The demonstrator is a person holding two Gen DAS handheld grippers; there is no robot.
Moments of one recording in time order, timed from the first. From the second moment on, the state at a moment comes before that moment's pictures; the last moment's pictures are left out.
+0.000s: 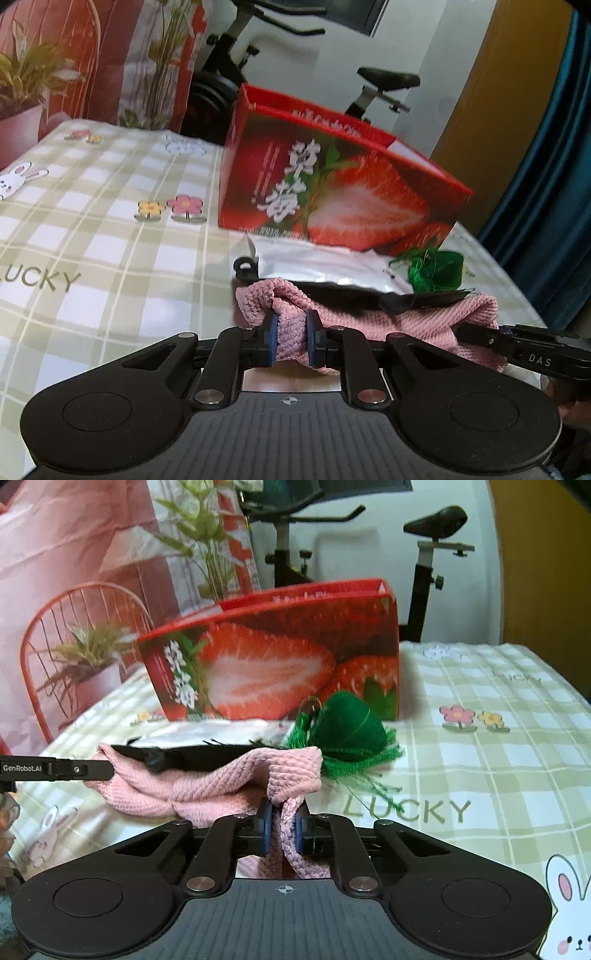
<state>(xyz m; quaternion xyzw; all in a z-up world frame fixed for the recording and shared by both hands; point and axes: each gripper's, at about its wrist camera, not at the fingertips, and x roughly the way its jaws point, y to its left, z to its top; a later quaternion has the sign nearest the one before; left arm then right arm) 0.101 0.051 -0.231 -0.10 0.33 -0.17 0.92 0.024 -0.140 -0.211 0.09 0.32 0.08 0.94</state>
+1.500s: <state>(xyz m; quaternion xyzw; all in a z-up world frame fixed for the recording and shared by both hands) 0.098 0.047 -0.166 -0.10 0.23 -0.19 0.95 0.020 -0.145 -0.139 0.06 0.20 0.08 0.97</state>
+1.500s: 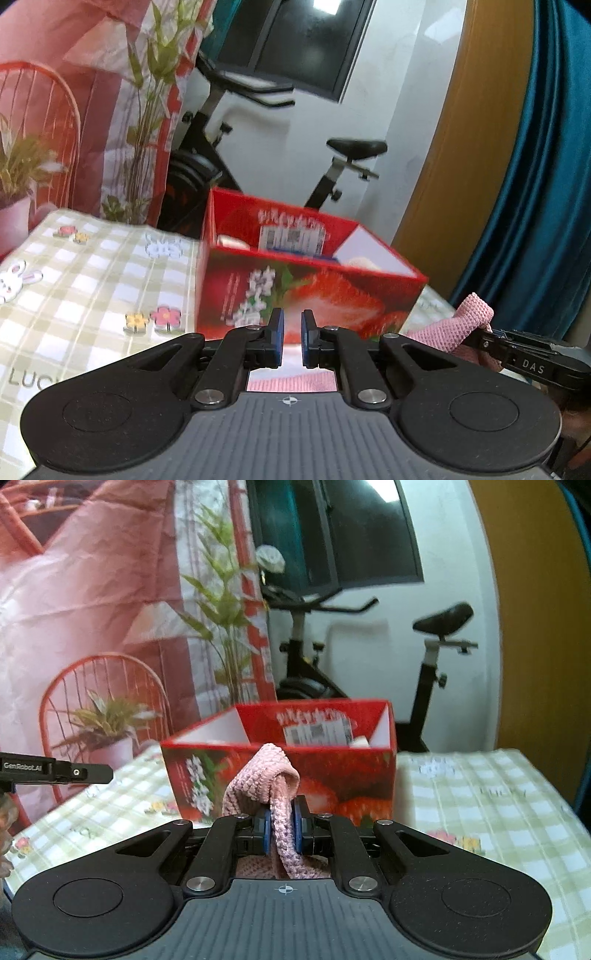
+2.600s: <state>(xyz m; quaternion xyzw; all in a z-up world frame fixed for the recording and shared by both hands) 0.115 0.041 -0.221 -0.13 0.32 -0.18 0.92 0.023 -0.144 -0.190 0.10 0.28 0.09 0.95</state>
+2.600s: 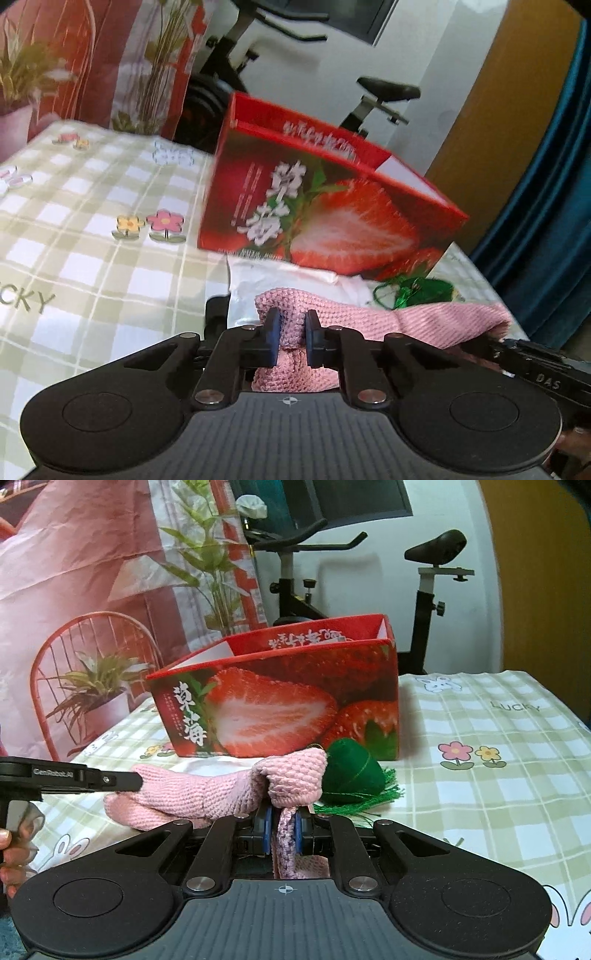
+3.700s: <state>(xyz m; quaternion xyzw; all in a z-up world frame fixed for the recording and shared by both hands) 0.273 0.004 -0.106 -0.07 0.22 -0.17 0.96 0.239 -0.179 -0.092 0.08 0.27 0.07 0.96</state>
